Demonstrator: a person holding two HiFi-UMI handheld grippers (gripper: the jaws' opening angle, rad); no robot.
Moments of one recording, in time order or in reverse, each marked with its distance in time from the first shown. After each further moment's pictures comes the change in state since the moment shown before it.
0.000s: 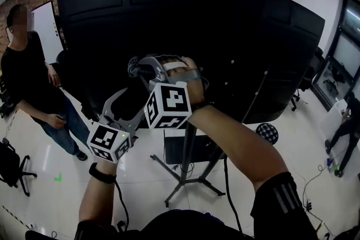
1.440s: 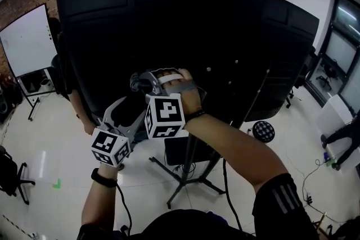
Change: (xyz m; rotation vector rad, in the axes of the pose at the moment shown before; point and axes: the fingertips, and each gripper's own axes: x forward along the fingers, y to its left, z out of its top) left arm -0.023 0.025 -0.035 -0.080 0.008 -0.031; right arm 0.022 0.049 0.004 -0.071 0.145 0.091
